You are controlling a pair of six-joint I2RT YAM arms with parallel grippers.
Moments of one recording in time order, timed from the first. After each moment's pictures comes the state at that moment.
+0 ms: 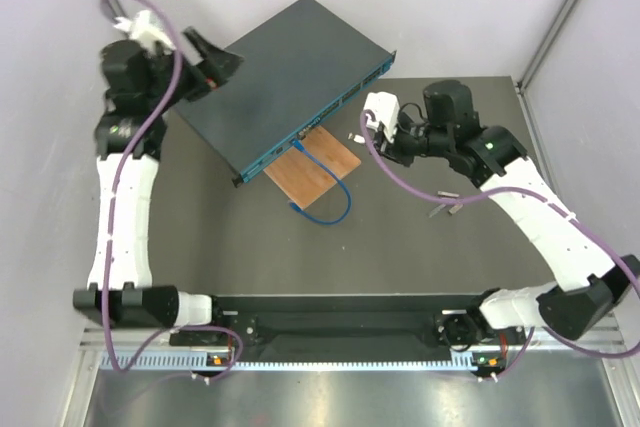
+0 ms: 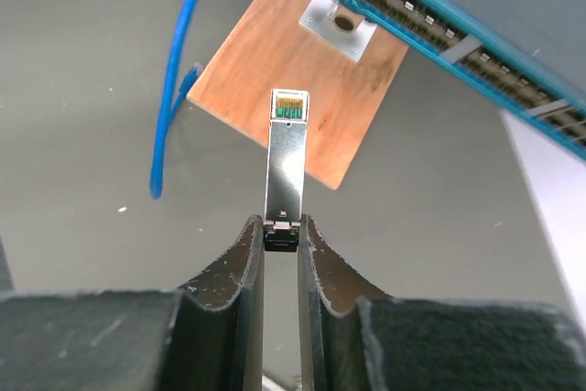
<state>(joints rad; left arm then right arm) 0.00 1.38 1.72 -0.49 0.49 -0.64 0.58 1.30 1.49 -0.73 -0.41 -0.63</state>
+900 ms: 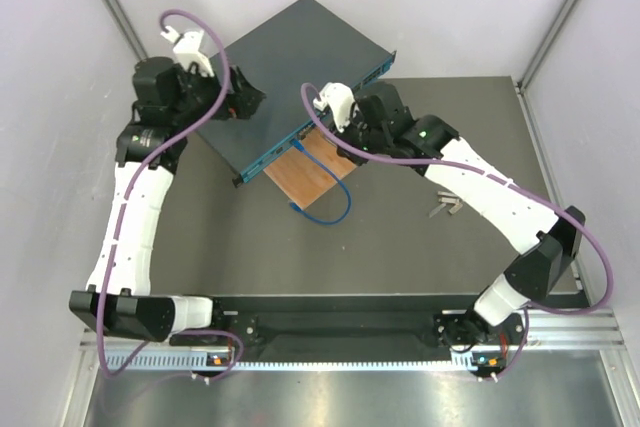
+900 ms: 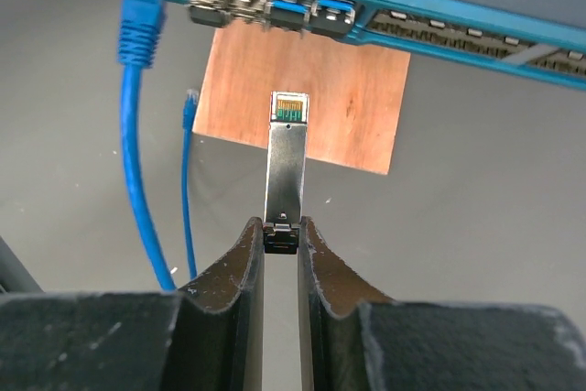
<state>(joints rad) -0.08 1.30 1.57 -0.53 0.40 -0.23 0.78 1.58 1.67 -0.72 -0.04 -0.23</state>
